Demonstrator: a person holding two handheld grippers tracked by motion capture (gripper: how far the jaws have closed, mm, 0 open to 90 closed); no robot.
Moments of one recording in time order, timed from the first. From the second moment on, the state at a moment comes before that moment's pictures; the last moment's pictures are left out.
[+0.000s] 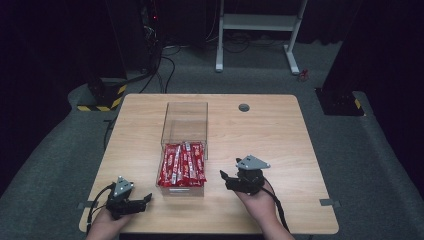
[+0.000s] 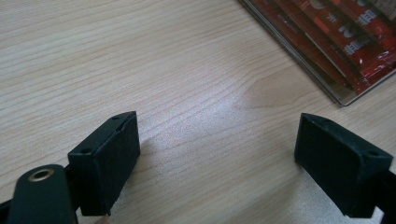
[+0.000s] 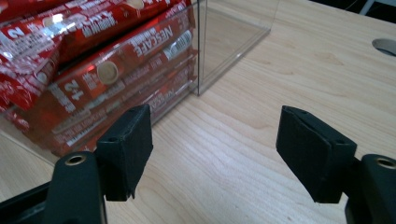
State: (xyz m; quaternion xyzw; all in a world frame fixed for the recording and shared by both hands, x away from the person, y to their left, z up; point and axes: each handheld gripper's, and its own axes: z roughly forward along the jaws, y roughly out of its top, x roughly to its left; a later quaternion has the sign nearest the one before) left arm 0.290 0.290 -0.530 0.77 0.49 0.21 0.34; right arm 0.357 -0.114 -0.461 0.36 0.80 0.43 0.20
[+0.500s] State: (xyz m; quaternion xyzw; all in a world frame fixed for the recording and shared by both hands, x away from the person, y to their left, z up) left arm 0.290 0.291 -0.530 0.77 0.49 0.21 0.34; right arm 0.362 -0.098 -0.443 0.35 0.80 0.45 0.21
